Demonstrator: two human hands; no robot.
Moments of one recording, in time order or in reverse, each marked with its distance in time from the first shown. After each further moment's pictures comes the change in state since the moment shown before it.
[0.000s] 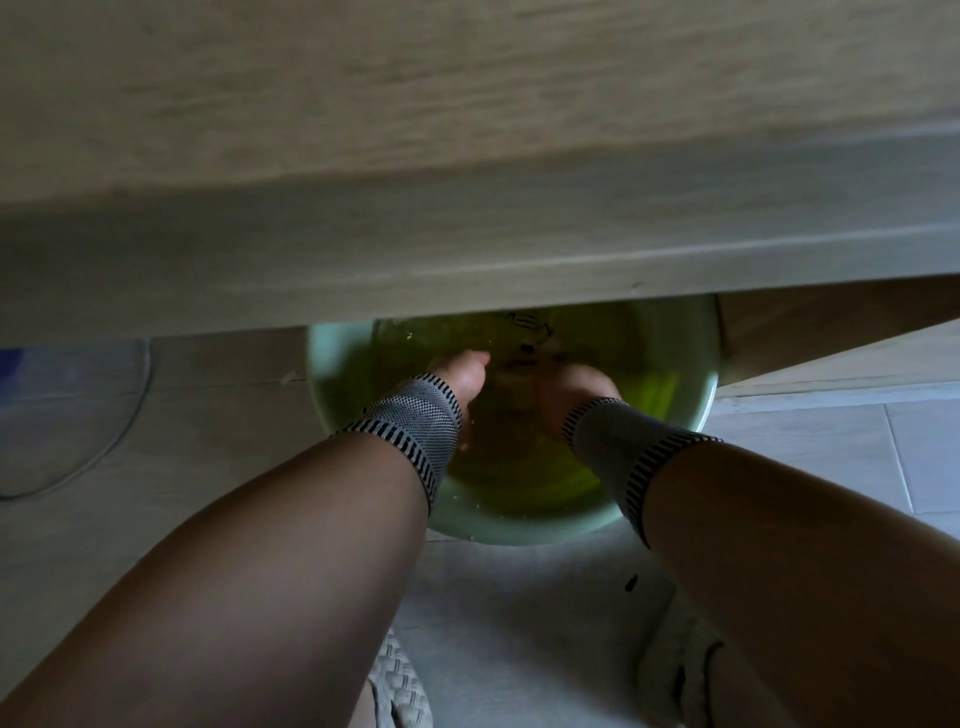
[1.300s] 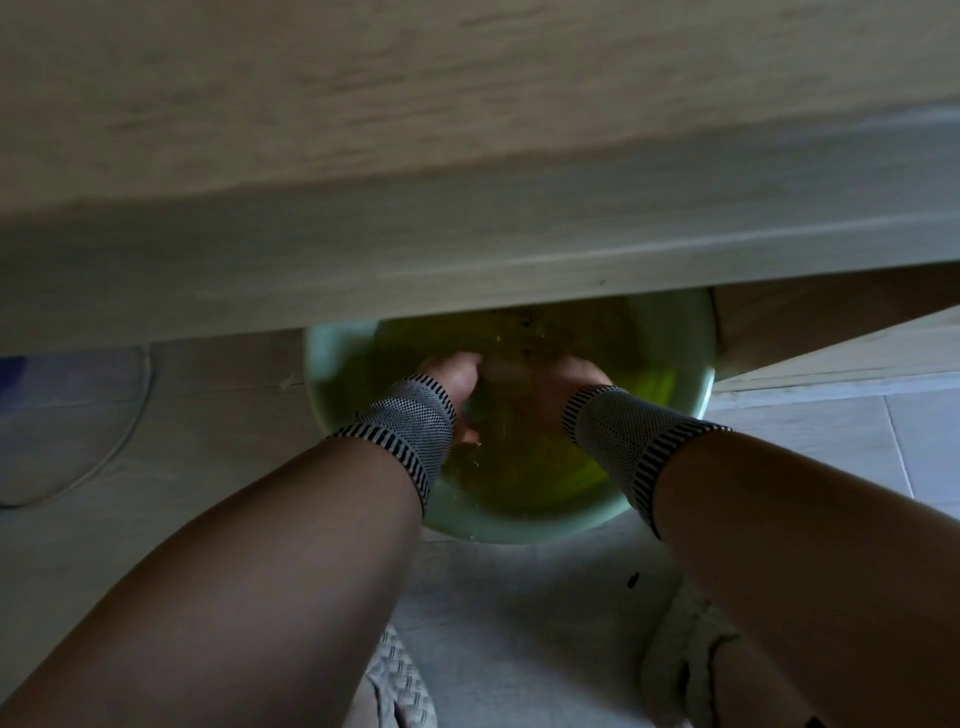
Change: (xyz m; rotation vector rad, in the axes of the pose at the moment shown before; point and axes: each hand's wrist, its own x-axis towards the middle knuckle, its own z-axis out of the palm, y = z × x) left_hand 0.006 -0.009 -0.007 -0.168 -0.051 -0.040; right_hand -0.012 -0.011 -0.013 -0.292 -0.031 -0.130
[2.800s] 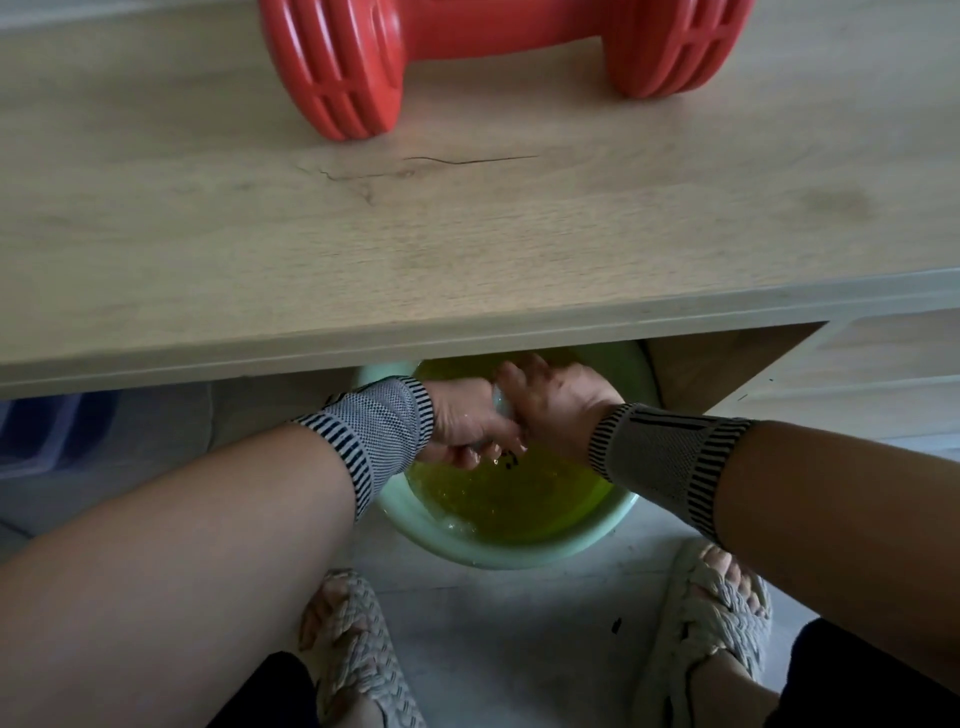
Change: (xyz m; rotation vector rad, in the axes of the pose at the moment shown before) left_hand -0.135 0.030 -0.019 0.666 -0.412 0.415; right_hand -0.102 -0.009 -0.074 -0.365 0.458 -0.413
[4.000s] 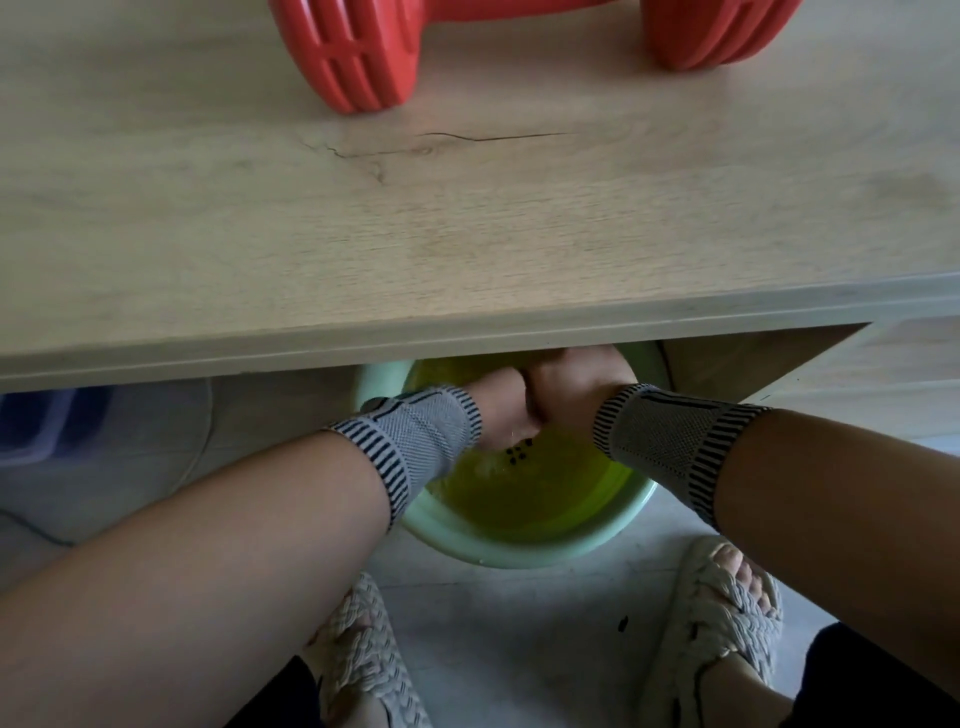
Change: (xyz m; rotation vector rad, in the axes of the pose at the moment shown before) left_hand 0.018 0.011 0.013 0.835 0.230 0.145; right_hand 0.022 0.005 0.006 -0.134 -0.076 0.208
